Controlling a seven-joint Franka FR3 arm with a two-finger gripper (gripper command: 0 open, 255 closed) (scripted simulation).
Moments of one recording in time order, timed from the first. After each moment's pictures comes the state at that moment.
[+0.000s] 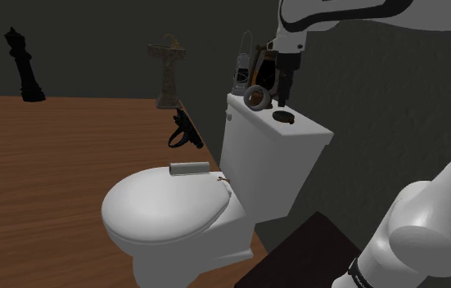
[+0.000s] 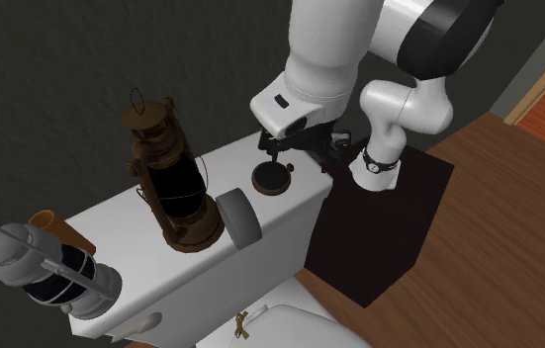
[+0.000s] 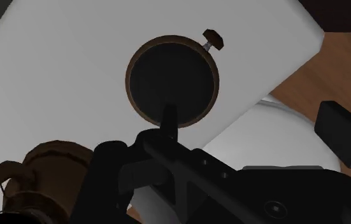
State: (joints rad) arm 0.07 -0.25 -0.16 -1.90 -0.16 1.57 -0.53
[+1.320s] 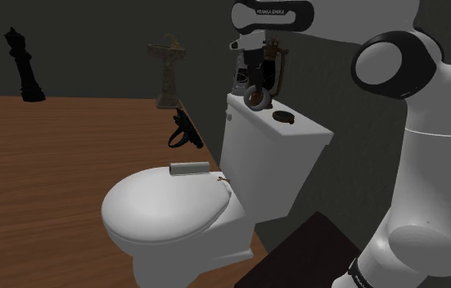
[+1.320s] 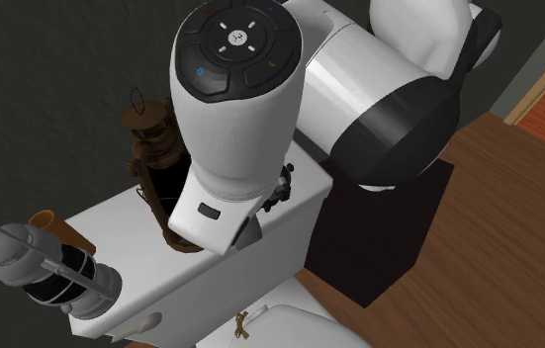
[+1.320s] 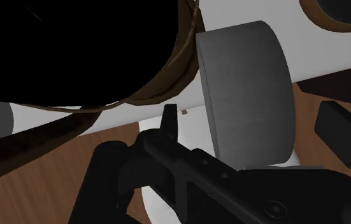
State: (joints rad) arm 0.07 0.29 -0.17 -1.25 -0.20 1.43 -1.11
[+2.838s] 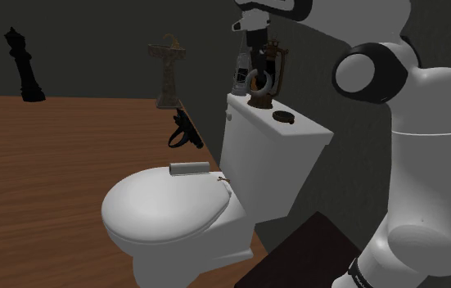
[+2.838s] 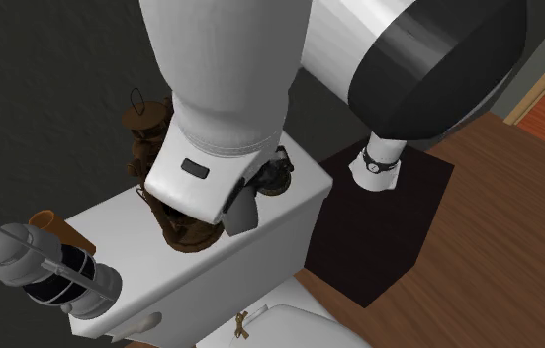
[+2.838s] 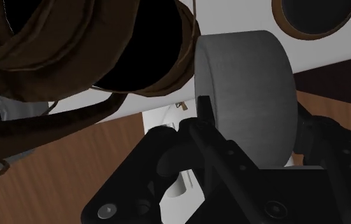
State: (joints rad) arm 0.05 0.40 -0.18 -0.92 -0.19 1.22 -1.16
